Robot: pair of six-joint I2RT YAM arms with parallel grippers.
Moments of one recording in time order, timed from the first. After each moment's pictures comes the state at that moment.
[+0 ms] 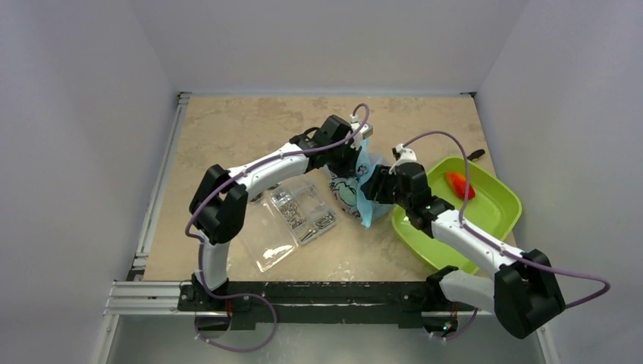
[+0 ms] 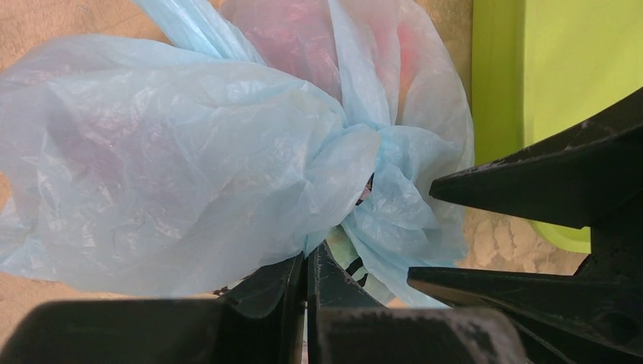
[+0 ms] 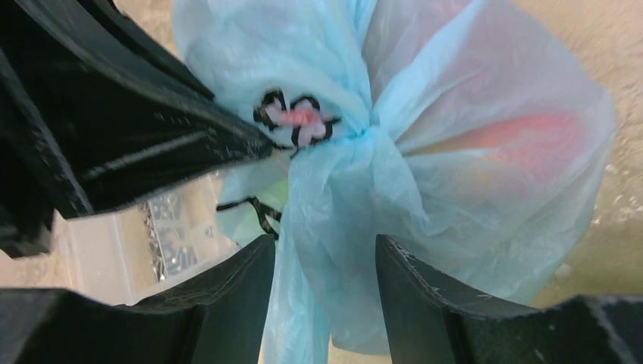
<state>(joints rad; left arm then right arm) -0.76 1.97 1.61 -0.44 0.22 -0.15 0.47 1.13 0.57 0.02 -0.02 0.54</state>
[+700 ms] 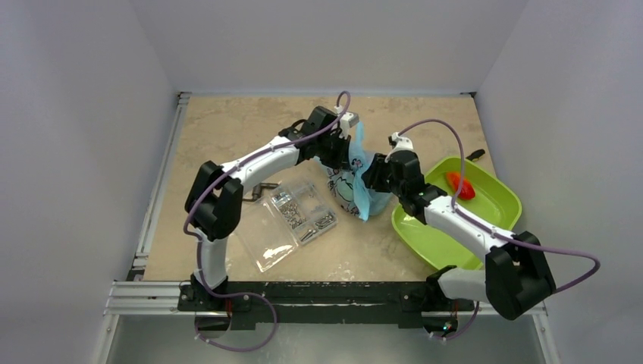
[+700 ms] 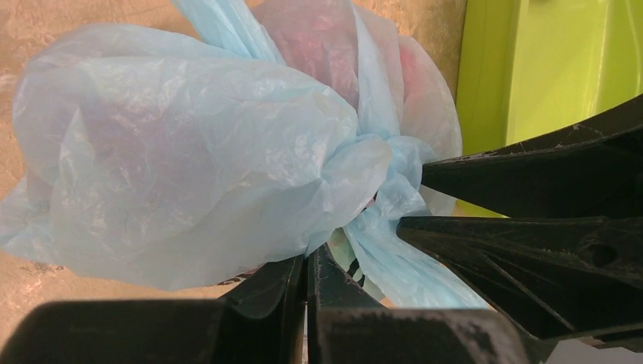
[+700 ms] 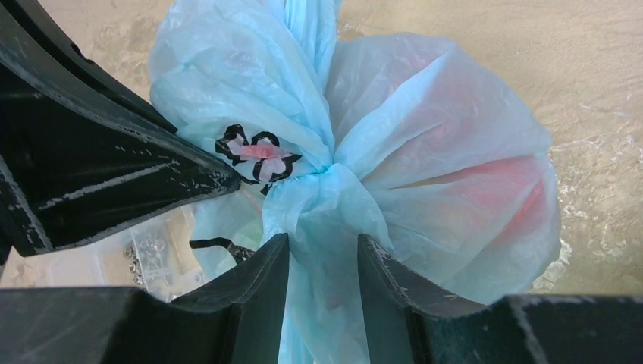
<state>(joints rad) -0.68 1.97 1.61 -0.43 0.32 -0.26 0.47 1.25 0.71 0.00 0.08 0.52</state>
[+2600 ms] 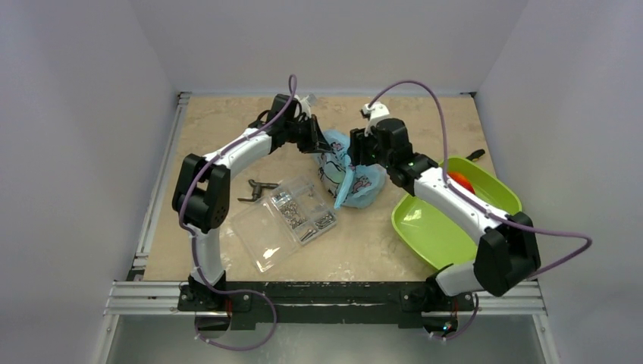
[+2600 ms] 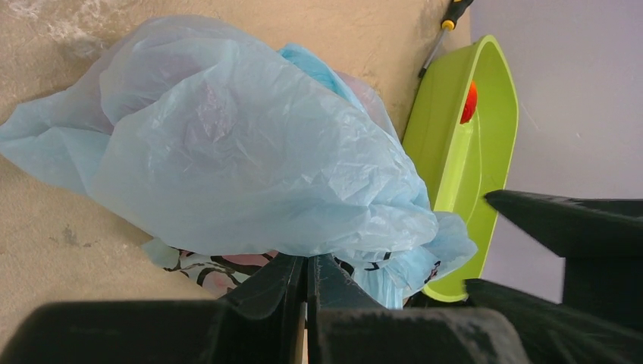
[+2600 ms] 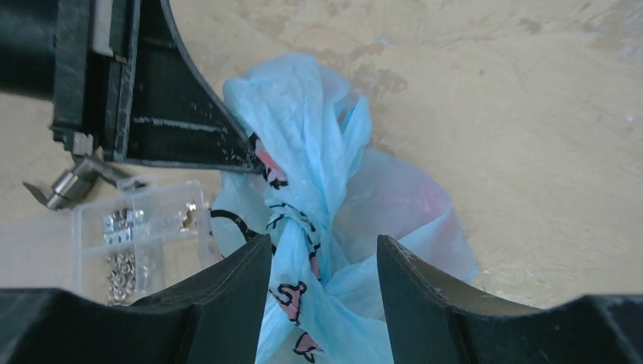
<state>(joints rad) -0.43 1.97 1.52 -0.24 0.58 -0.64 0.51 1.38 1.06 -0.12 0.06 0.17</state>
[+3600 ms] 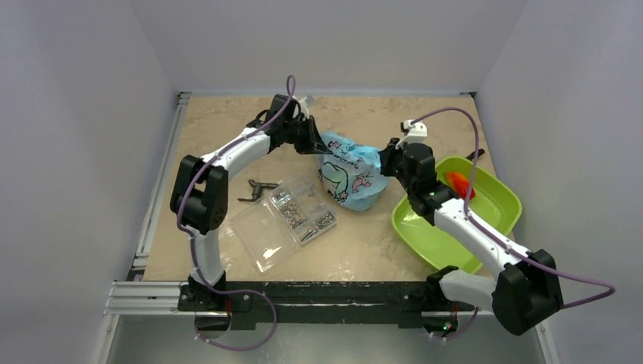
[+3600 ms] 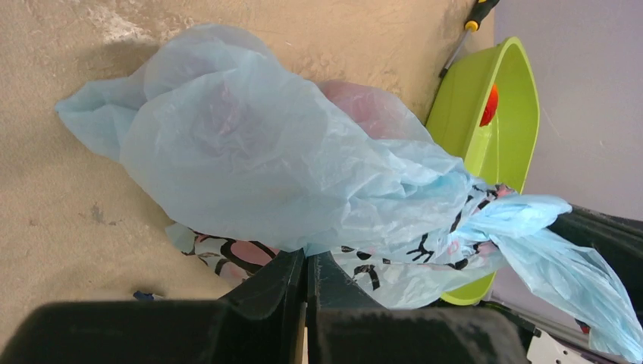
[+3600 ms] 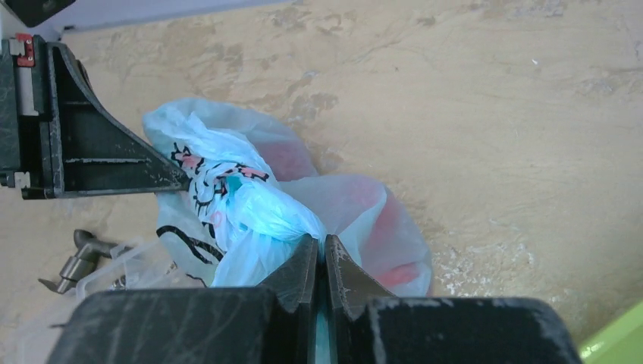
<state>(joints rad) -0.42 1.96 1.52 -0.30 0.53 -0.62 0.49 1.16 0.75 0.08 0.21 0.36</state>
